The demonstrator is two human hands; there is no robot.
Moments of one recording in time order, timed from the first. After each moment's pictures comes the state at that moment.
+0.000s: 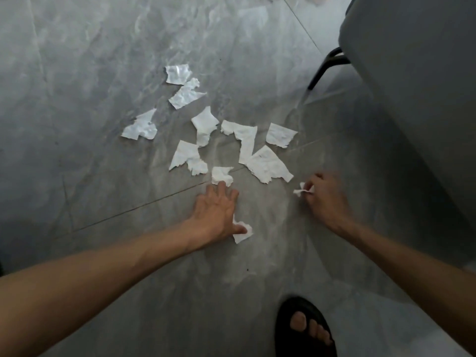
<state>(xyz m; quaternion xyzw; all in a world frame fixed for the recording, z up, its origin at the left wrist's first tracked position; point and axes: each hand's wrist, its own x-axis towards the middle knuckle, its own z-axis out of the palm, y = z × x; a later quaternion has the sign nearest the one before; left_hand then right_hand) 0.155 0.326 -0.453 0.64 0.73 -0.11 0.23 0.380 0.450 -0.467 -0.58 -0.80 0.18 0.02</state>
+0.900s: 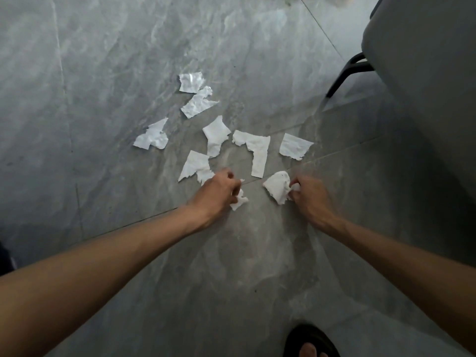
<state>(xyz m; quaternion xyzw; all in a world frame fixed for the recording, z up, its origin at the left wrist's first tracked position) 0.106 0.371 -0.473 0.62 0.73 0.12 0.27 0.320 0.475 -0.482 -0.54 -0.79 0.29 0.05</state>
